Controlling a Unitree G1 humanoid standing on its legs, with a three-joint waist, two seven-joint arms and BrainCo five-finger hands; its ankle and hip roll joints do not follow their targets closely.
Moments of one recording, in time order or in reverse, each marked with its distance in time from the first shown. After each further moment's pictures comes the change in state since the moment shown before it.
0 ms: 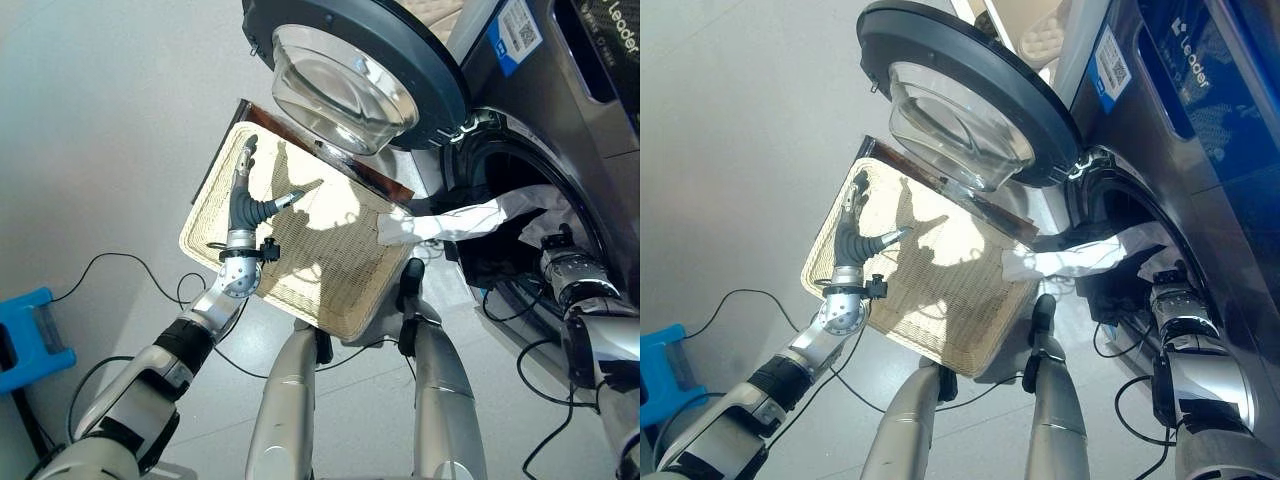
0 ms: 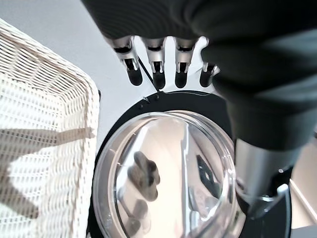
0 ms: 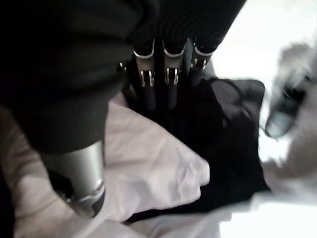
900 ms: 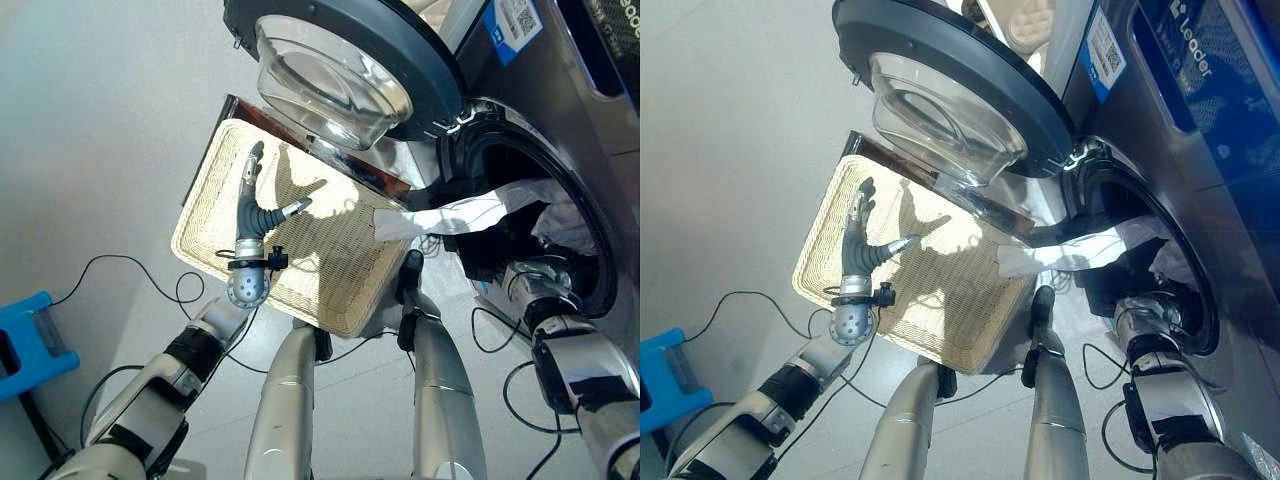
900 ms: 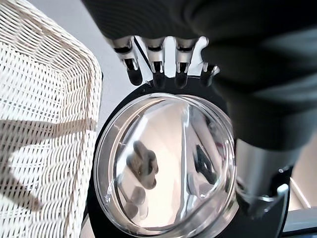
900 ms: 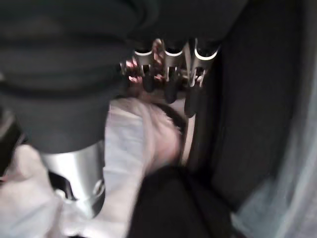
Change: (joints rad) left arm 0.040 -0.068 0.007 0.004 0.059 -0.065 0.038; right arm 0.074 0.132 0.157 -0.109 -0.913 -0.001 -0.469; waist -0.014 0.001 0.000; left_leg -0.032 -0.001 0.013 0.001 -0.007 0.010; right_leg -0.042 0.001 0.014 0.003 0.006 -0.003
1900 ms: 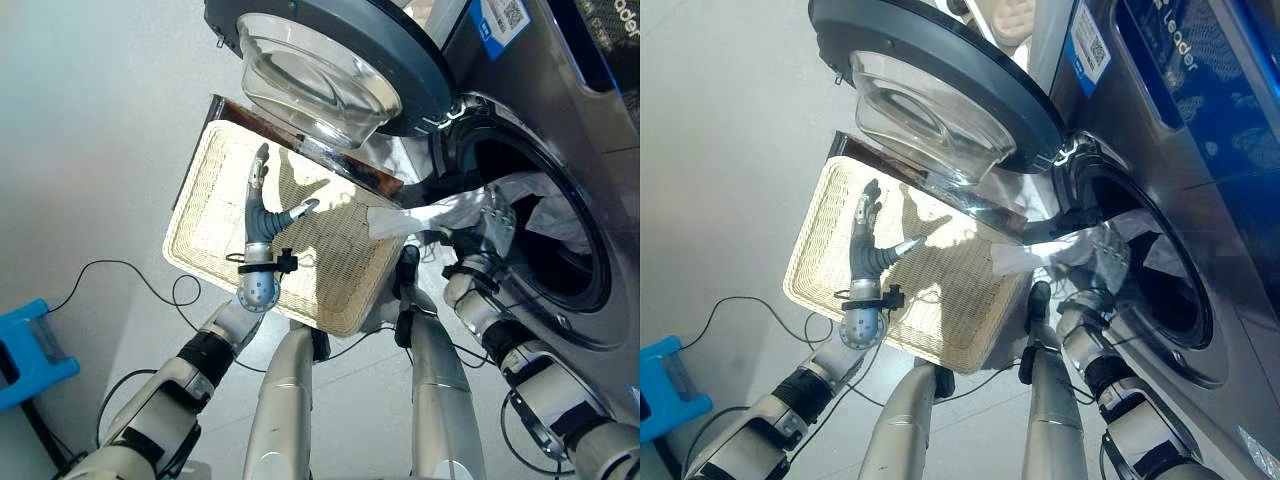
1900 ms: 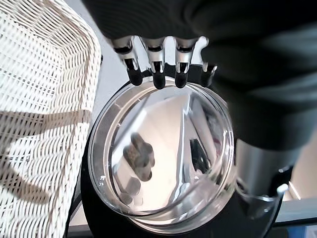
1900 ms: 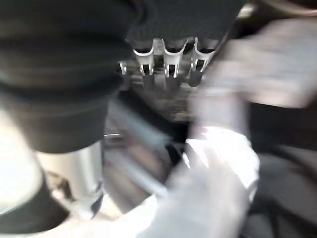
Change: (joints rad) left arm 0.010 -0.055 0.014 0.004 0.034 -0.028 0.024; right arm 0.138 0.077 0.470 -0.415 -0.815 0.082 0.031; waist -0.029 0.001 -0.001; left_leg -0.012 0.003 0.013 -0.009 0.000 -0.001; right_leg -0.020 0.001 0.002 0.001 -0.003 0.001
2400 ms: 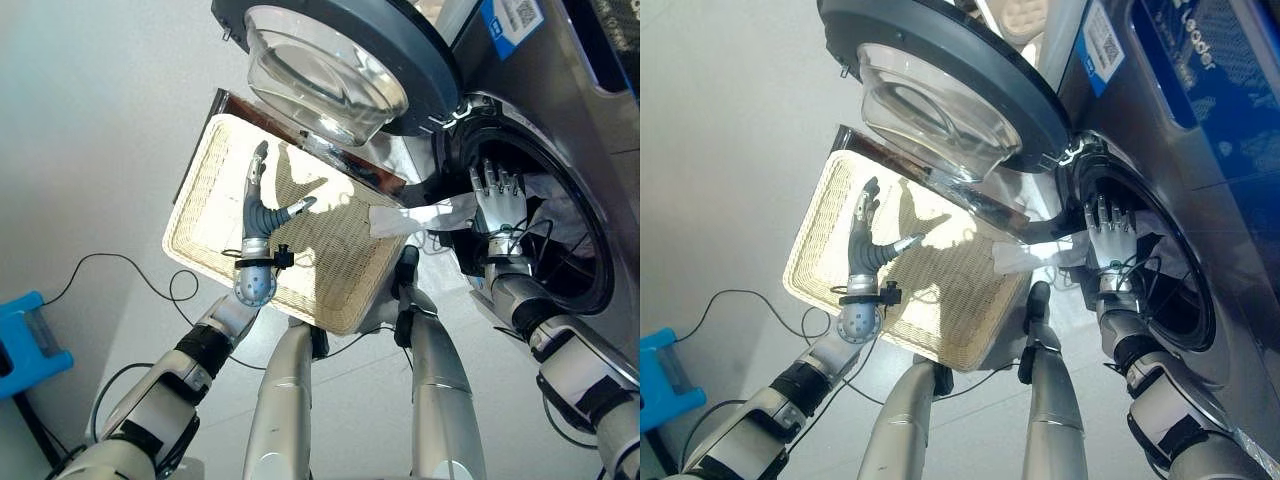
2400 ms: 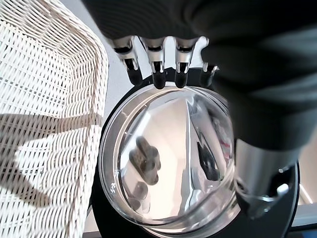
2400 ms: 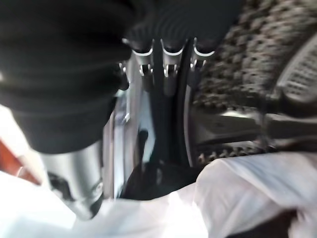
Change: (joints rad) left arm -0.054 0.018 -0.002 0.071 -0.003 -0.003 -0.032; right arm -0.147 -0.146 0.177 0.292 -0.407 0.111 0.140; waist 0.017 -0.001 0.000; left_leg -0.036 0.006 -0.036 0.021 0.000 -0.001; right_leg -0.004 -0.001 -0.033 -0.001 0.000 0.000
